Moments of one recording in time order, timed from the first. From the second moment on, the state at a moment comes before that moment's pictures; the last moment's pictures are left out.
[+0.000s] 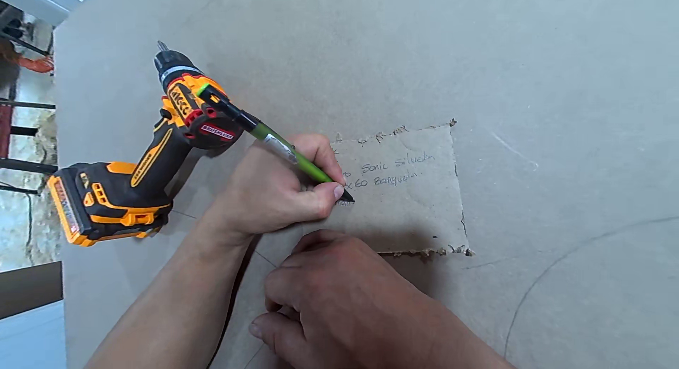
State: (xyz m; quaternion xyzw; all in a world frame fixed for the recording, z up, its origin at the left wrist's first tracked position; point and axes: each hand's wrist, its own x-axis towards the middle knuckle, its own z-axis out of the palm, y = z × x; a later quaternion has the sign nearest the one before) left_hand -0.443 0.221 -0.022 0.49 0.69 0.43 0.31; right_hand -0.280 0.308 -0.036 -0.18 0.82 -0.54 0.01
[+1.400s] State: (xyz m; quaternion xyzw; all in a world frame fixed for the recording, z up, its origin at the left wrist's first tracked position) left_hand -0.440 0.265 -0.019 0.55 0.65 0.39 0.34; right_hand -0.280 0.310 -0.035 -0.18 0.82 -0.54 0.02
